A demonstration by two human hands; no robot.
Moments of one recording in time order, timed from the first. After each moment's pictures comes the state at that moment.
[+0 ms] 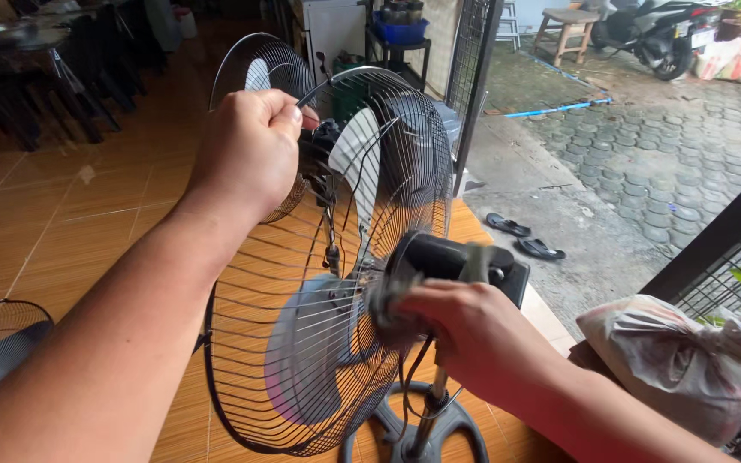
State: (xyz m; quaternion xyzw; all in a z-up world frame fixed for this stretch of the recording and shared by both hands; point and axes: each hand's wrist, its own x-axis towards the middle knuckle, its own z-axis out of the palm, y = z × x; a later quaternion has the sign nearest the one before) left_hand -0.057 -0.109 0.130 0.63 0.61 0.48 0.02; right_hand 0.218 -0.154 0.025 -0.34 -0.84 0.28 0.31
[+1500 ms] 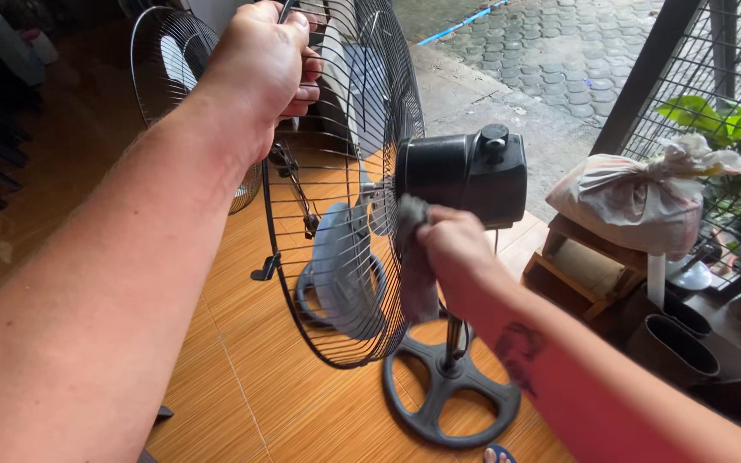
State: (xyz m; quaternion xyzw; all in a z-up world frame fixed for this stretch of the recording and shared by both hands) left_hand -0.037 -0.094 0.152 0.67 0.50 0.43 0.34; right_hand 0.133 -0.186 -0.040 -0.48 -0.40 0.54 0.56
